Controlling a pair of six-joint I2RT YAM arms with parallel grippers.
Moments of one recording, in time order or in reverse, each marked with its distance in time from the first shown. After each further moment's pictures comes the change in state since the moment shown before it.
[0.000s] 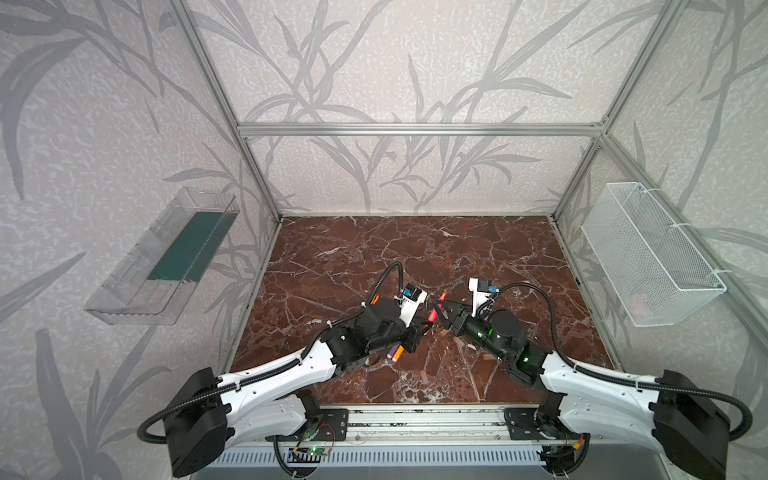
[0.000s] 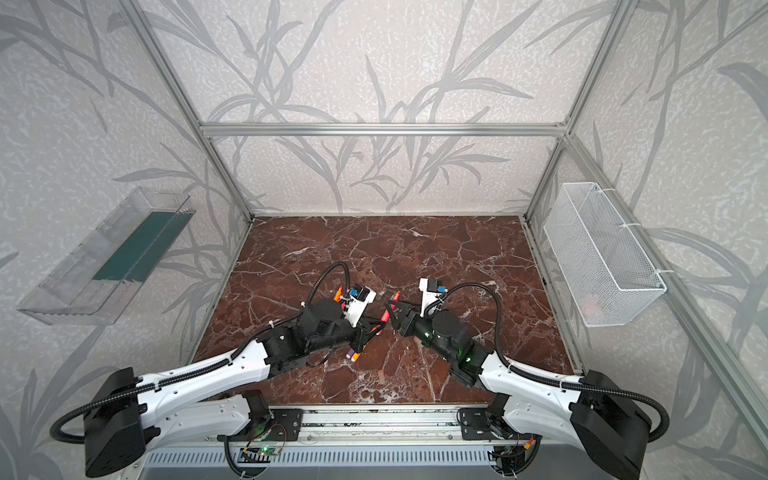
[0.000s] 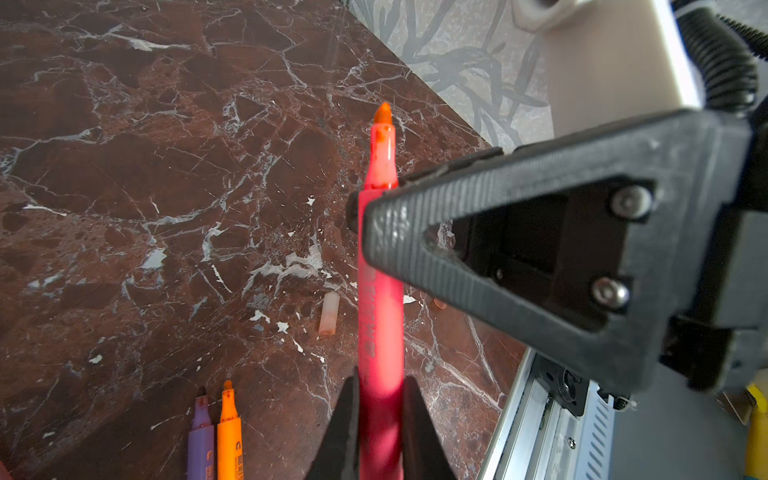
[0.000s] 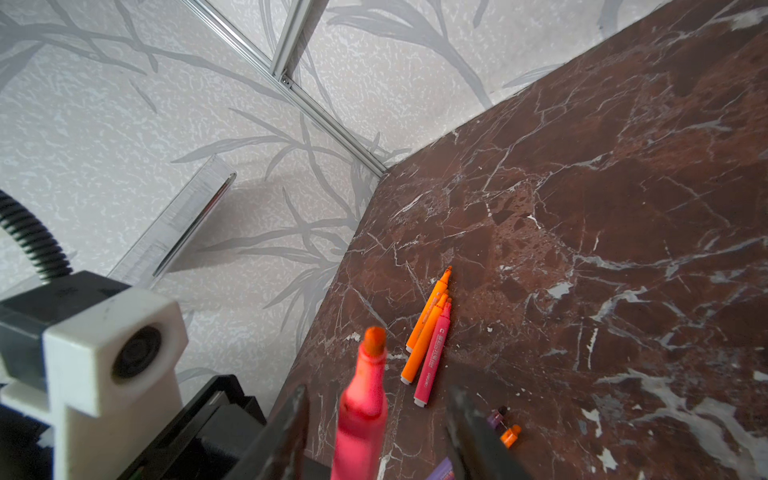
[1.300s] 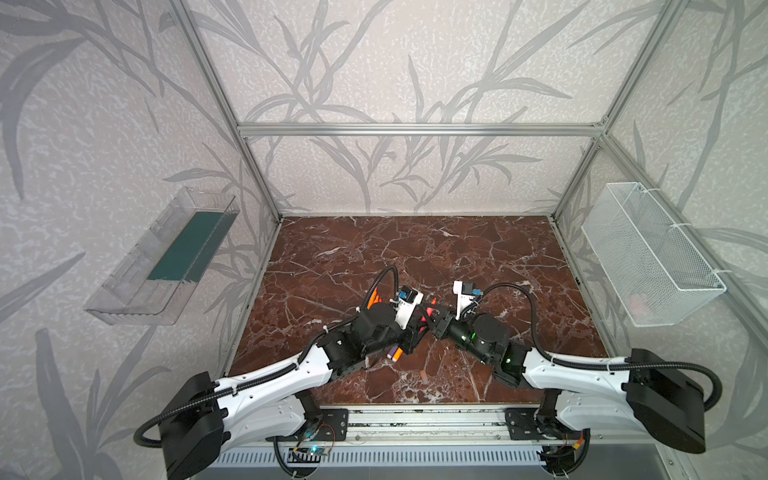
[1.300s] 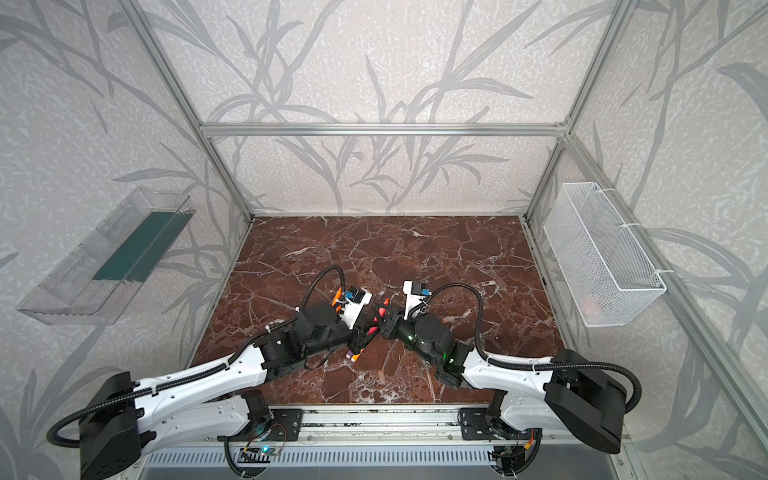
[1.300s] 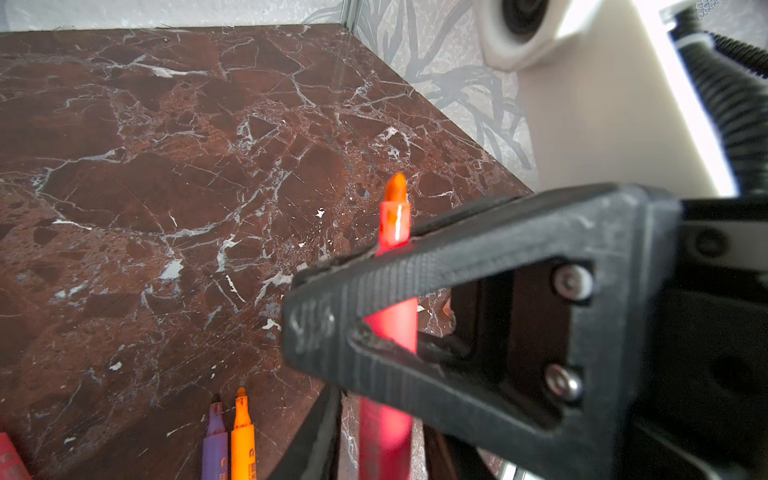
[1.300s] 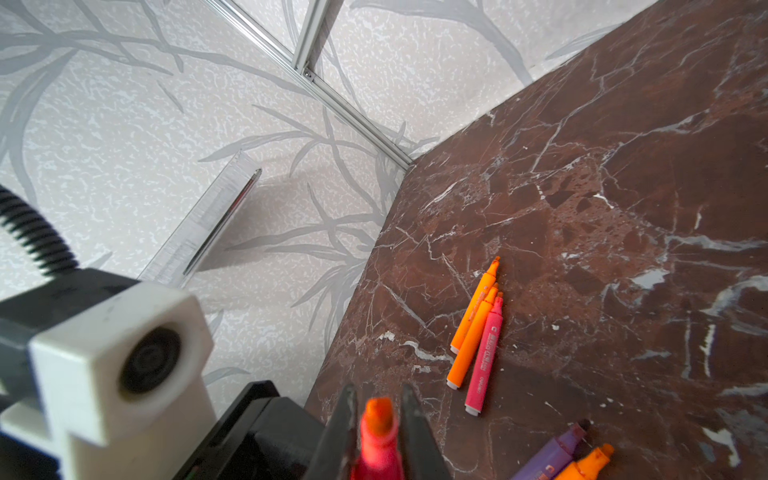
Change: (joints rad) left arm 0.000 -0.037 -0.064 0.073 -0.040 0.023; right arm 0.144 0.167 0.052 0.164 0.079 0.060
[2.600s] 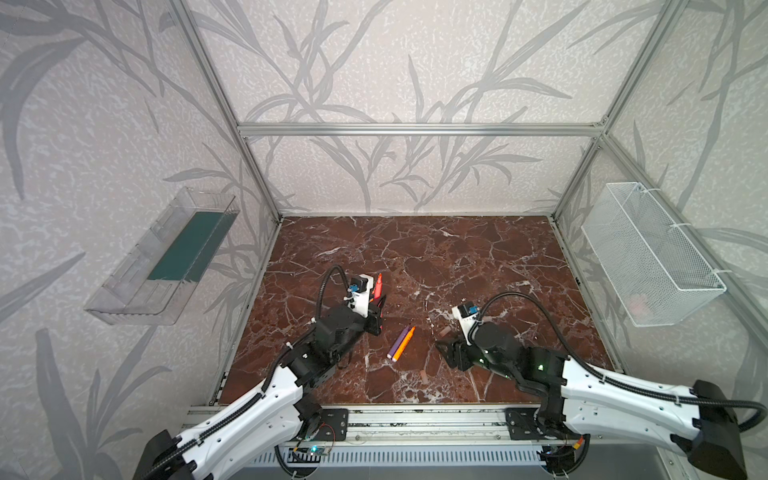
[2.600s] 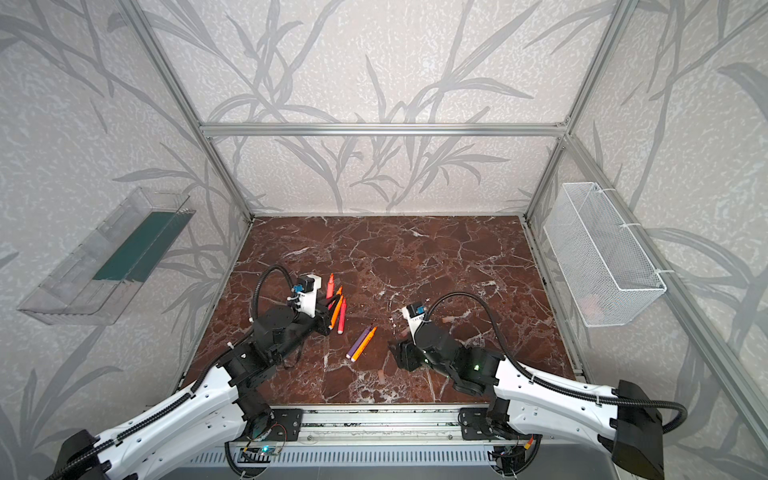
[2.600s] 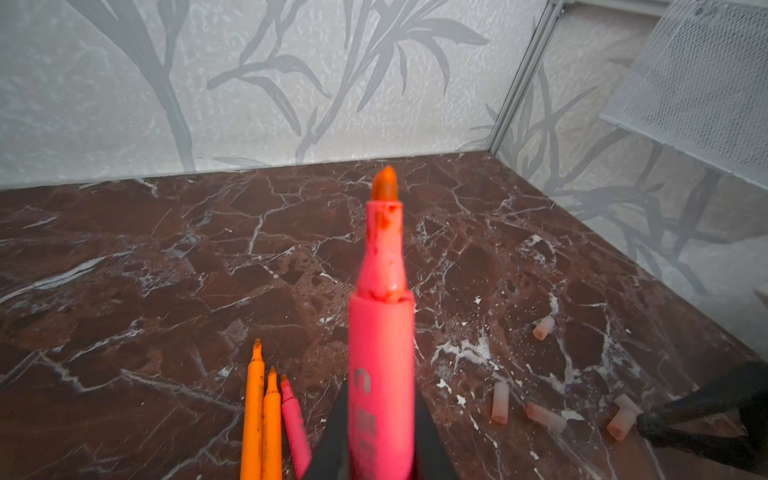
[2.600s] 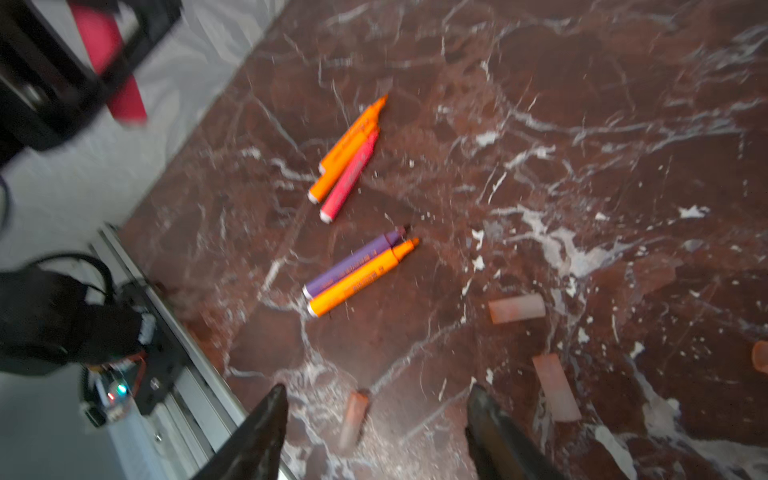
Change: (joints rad) left arm 0.233 -0.311 -0.148 -0.005 -0.266 0.109; right arm 0.089 -0.276 0.095 -1.001 -0.018 -0.333
